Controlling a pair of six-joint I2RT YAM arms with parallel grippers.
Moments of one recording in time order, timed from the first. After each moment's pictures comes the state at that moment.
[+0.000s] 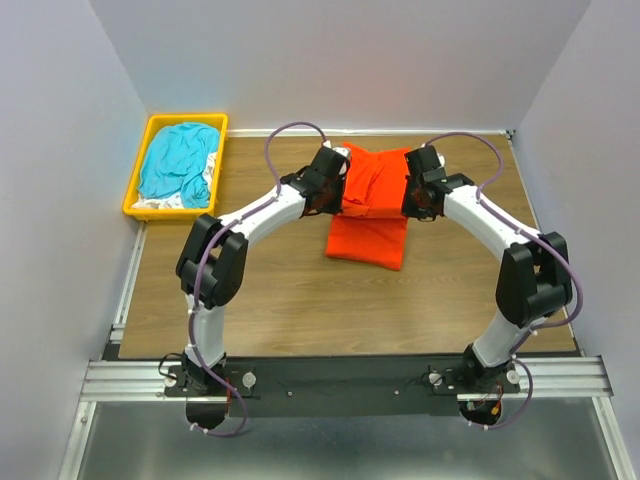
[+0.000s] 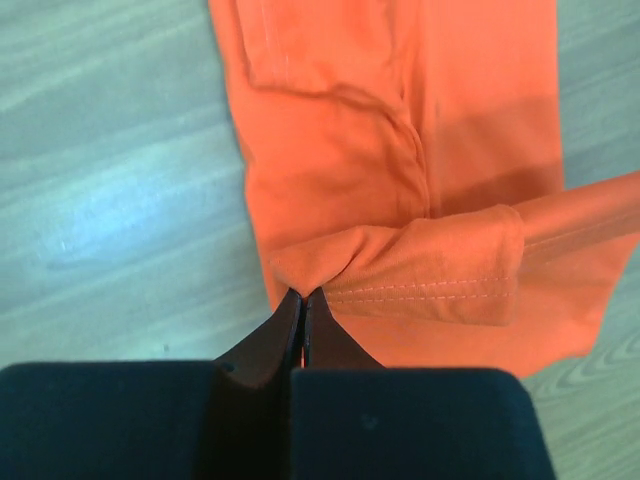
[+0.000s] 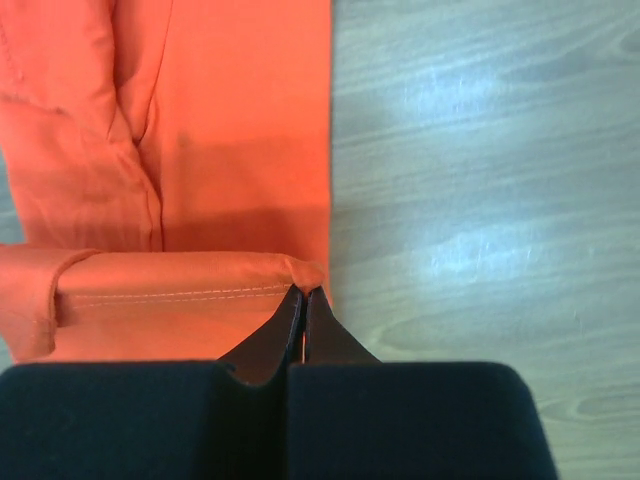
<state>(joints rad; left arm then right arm) -0.62 1.95 1.56 -0.42 -0.04 -0.34 0.35 1.69 1.31 -0.60 0.22 0.48</state>
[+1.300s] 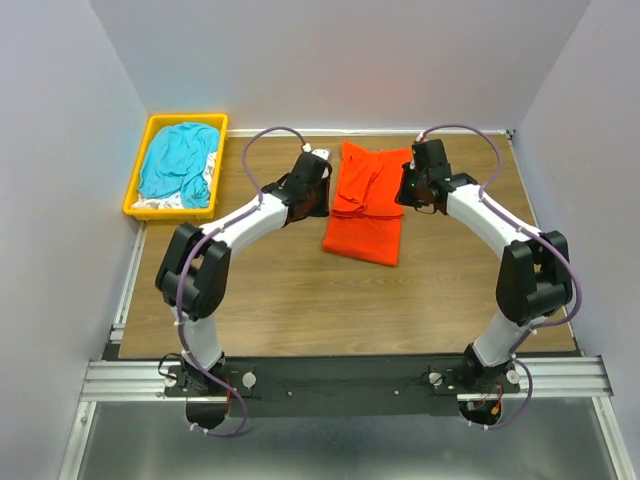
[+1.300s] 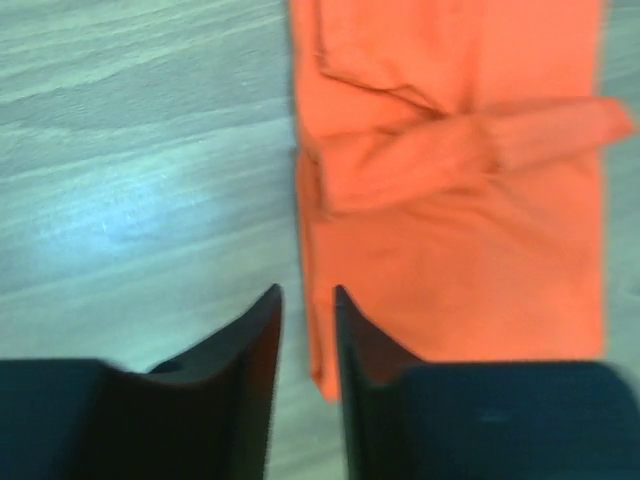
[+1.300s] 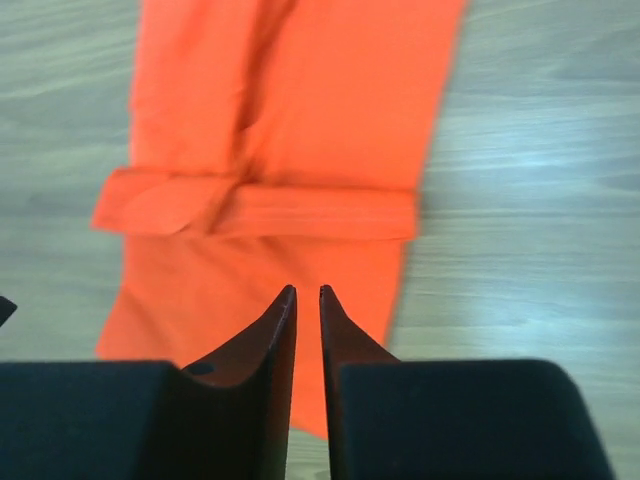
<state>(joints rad) -0.56 1.88 1.41 -0.31 -0.05 -0.37 0.31 1.72 1.33 -0.42 0.06 0.40</state>
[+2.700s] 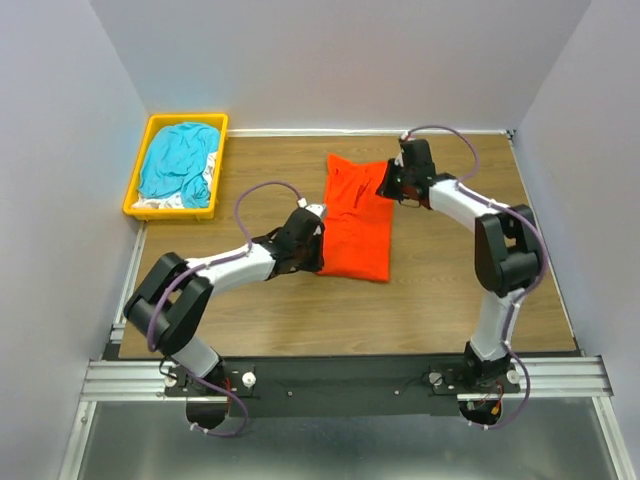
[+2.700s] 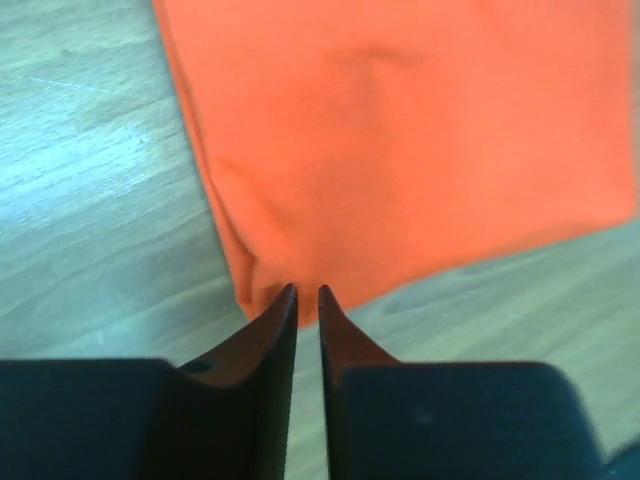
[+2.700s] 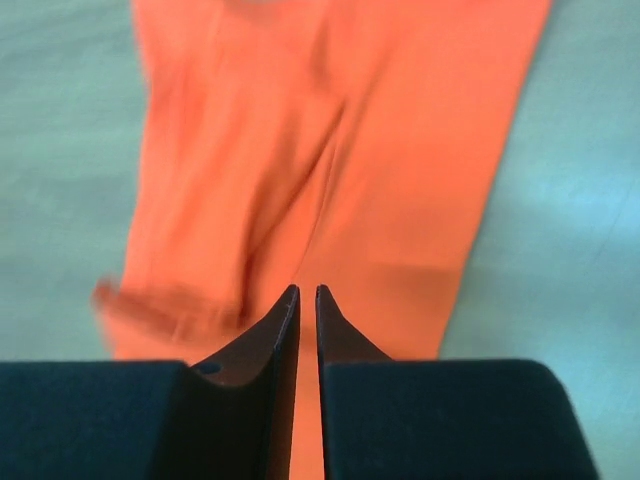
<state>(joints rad) -0.69 1.61 0.86 -0.12 0.02 -0.46 0.32 2.00 1.45 -0.16 -0.08 0.41</state>
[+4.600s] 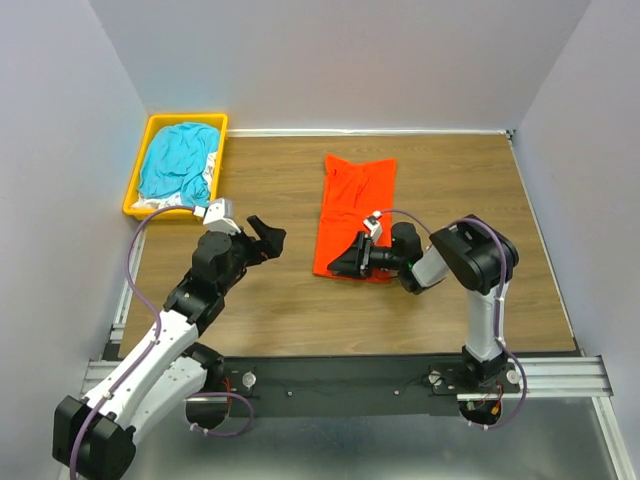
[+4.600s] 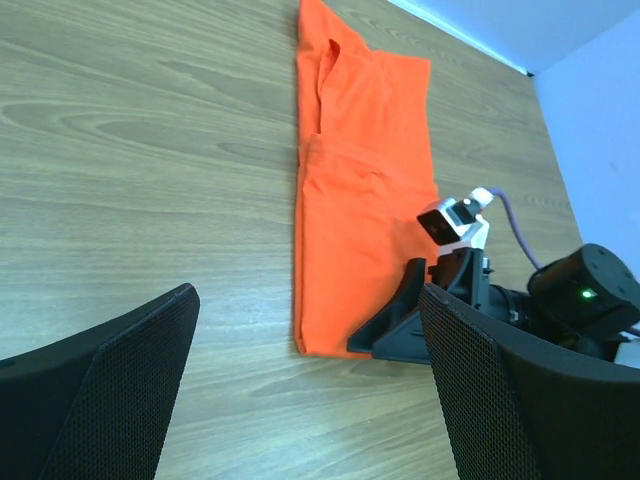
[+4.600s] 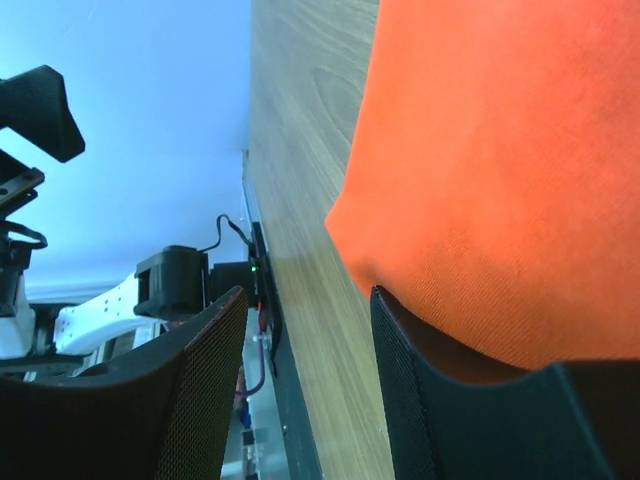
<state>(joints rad) -0.45 0.75 0.50 -0.01 -0.11 -0.65 0.51 2.06 0.63 1.11 -0.83 1.10</state>
